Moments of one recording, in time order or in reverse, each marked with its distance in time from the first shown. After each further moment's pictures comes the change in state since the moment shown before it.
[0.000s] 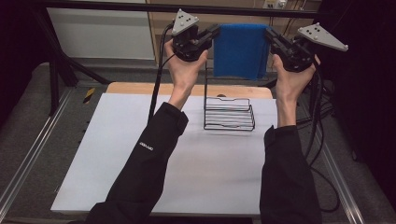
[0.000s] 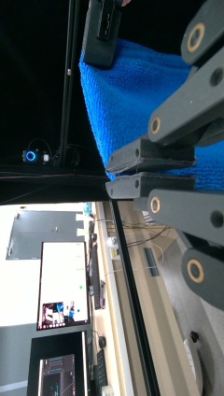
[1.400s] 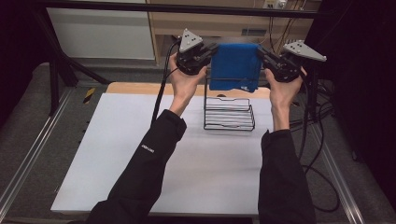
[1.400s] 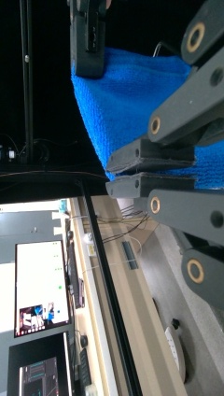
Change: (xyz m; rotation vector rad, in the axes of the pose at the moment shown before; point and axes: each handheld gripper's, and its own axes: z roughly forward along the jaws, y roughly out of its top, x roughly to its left) left arm 0.010 -0.053 0.013 0.101 -0.004 0.063; right arm -0.016 -0.057 0.019 0.137 0.010 0.030
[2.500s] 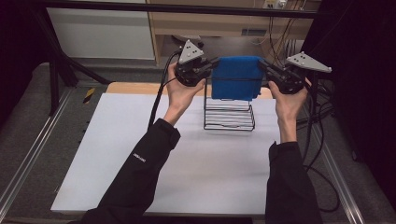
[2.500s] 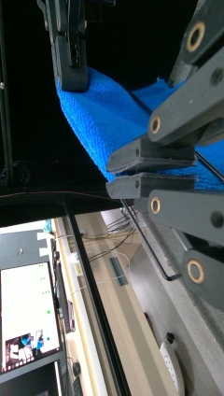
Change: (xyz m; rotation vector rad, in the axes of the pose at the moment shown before) left arm -0.015 -0.012 -0.018 0.059 -0.083 0.038; right arm 0.001 -0.015 -0.026 0.046 0.051 -0.020
